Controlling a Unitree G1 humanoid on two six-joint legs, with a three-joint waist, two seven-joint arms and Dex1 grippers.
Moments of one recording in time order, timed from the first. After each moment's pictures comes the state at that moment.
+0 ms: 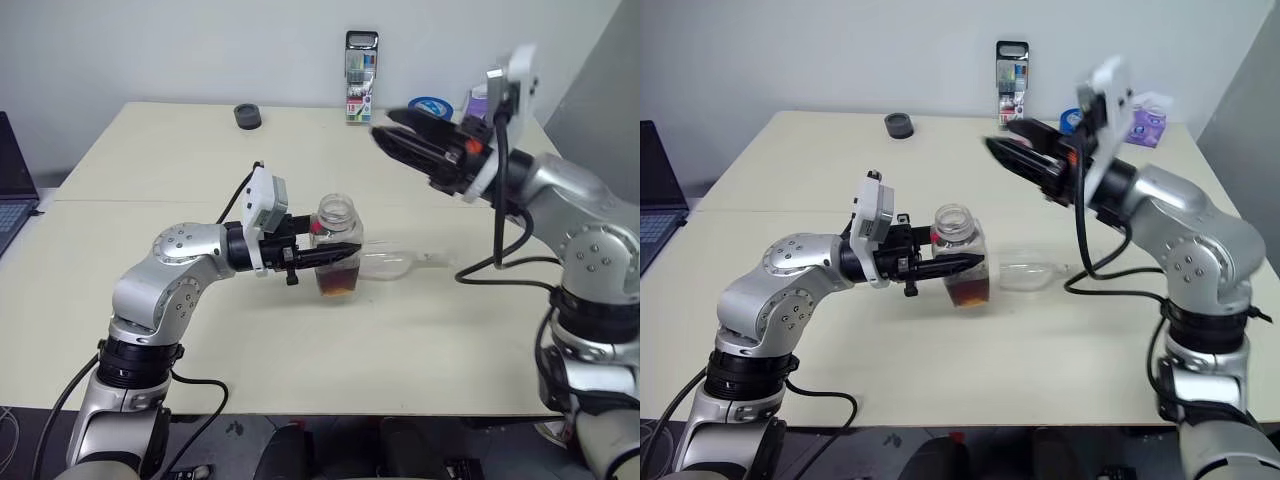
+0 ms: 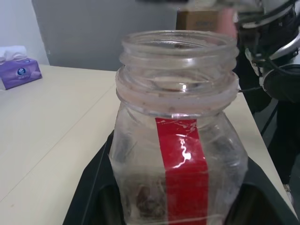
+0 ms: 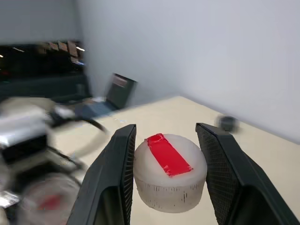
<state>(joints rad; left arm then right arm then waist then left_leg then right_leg) -0.56 0.57 -0.04 -0.26 -0.62 0.58 -1.01 -0.72 -0.54 -0.12 -0.35 0.71 0.85 0.48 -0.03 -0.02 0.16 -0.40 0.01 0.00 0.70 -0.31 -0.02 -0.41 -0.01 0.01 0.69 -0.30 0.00</state>
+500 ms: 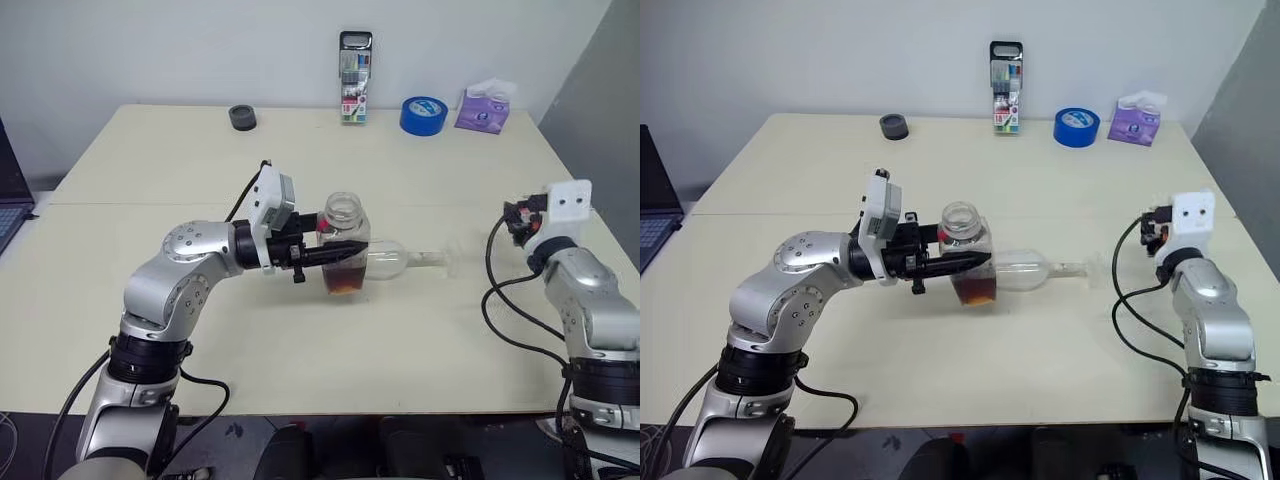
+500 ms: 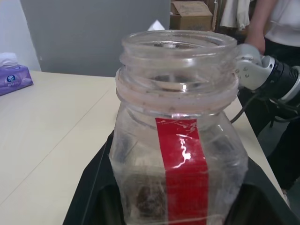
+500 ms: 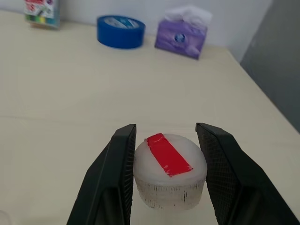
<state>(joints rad) -0.59 0.54 -0.06 -0.23 -0.61 0.56 -1.02 -0.38 -0.45 -0.23 -0.01 0.23 0.51 0.10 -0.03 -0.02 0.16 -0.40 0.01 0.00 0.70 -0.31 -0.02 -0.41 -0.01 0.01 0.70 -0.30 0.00</state>
